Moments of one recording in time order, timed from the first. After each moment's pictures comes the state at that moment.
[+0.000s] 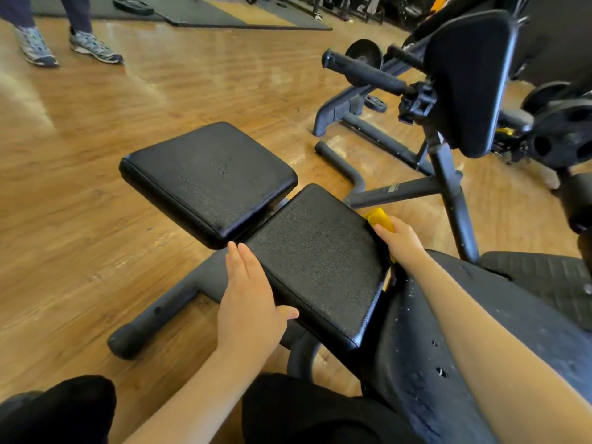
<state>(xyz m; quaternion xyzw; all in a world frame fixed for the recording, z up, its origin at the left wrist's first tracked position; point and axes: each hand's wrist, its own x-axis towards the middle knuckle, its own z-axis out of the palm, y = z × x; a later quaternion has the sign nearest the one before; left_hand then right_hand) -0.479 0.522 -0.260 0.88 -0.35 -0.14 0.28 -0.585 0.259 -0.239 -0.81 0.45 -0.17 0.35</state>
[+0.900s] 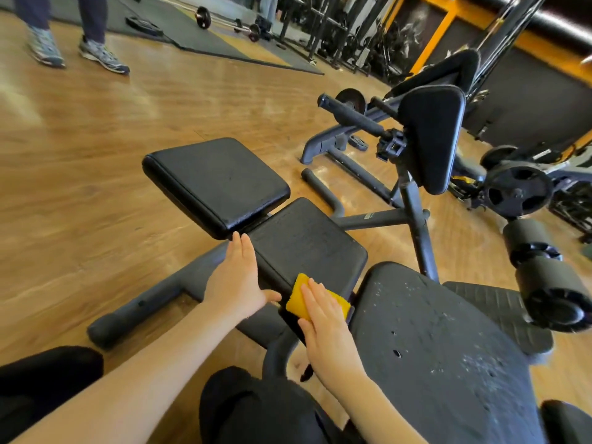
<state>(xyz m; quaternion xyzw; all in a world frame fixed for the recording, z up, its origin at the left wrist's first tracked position) -0.464 0.537 -0.256 0.87 -0.42 -0.12 0.25 -0.628 0.467 -0.256 -0.94 0.30 -0.09 0.14</state>
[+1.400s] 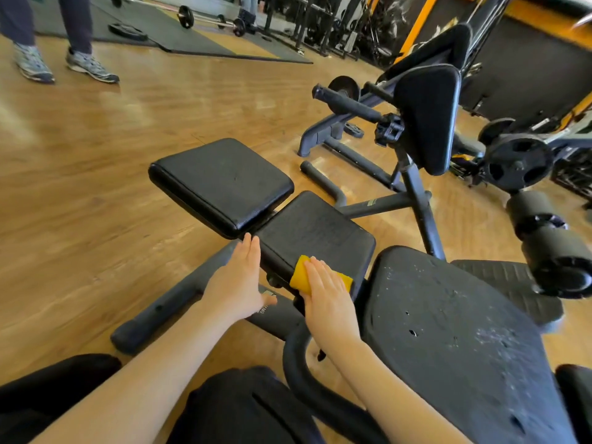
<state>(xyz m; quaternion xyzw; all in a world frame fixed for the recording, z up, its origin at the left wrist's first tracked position) -0.447 0.562 -0.255 0.84 -0.48 -0.13 0.21 -0.590 0.470 -0.265 -0.93 0.35 -0.13 0.05</state>
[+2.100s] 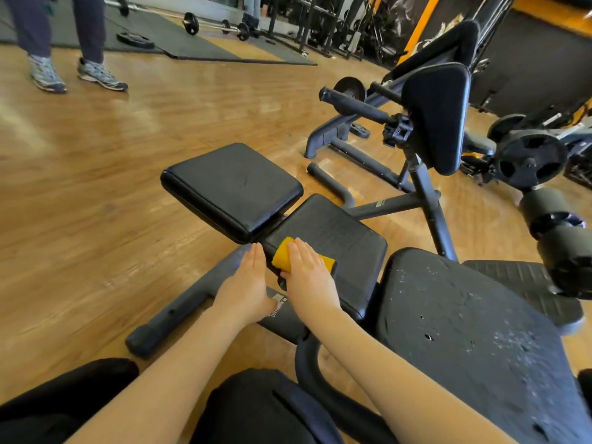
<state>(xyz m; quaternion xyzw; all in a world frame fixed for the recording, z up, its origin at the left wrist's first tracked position) -0.441 0.561 -0.266 0.83 -0.45 -0.19 0.26 -0.527 0.471 -0.257 -0.94 0.32 -0.11 0.07</state>
